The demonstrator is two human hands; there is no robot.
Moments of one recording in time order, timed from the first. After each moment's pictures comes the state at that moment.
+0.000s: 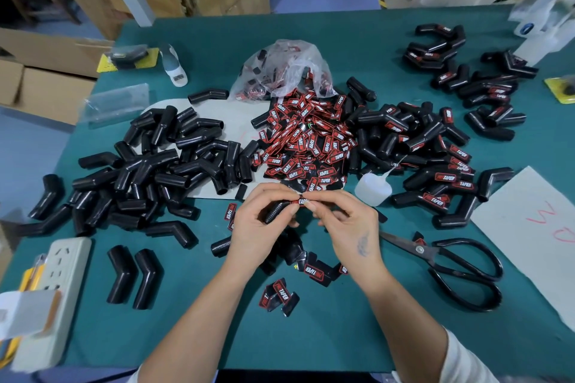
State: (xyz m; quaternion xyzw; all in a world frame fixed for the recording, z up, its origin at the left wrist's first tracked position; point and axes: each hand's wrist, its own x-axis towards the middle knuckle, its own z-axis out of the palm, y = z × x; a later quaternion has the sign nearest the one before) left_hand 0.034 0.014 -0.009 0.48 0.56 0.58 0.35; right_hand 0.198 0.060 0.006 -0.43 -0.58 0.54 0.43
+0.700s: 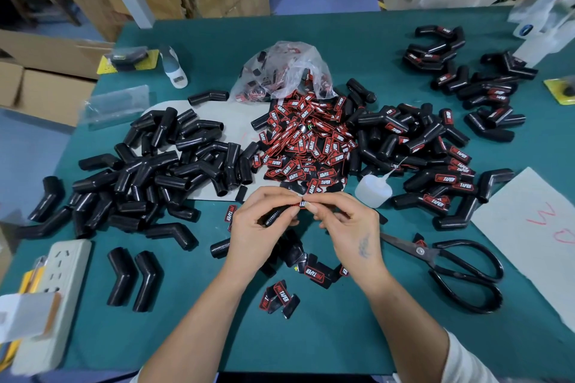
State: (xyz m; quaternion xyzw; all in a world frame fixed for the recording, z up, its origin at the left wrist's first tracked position) left_hand 0.033 0.011 -0.008 0.48 0.56 0.58 0.35; right_hand 0.198 0.061 0.004 -0.44 -0.59 0.53 0.42
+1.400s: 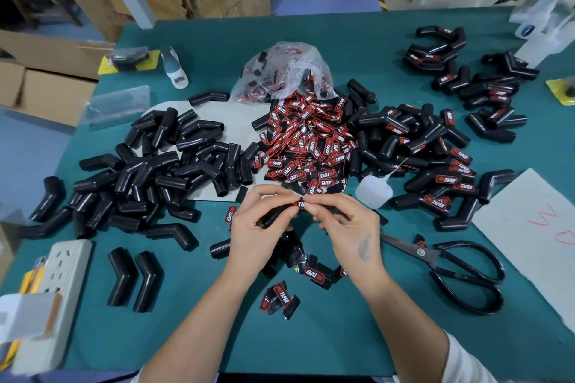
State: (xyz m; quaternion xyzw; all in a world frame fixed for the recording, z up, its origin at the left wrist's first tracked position) left_hand 0.033 0.009 -0.008 0.48 0.58 0.58 0.32; right_hand 0.197 0.059 0.004 -0.43 -0.58 0.53 0.44
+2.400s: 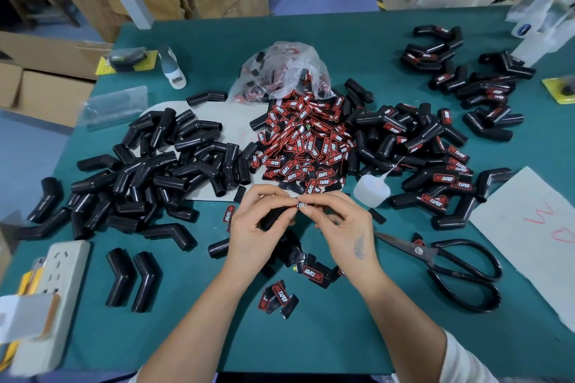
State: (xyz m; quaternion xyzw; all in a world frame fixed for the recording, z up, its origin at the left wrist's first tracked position) left_hand 0.032 0.010 -0.016 0.53 0.56 0.57 0.28; right_hand 0.196 0.061 -0.006 -0.44 -0.60 0.53 0.41
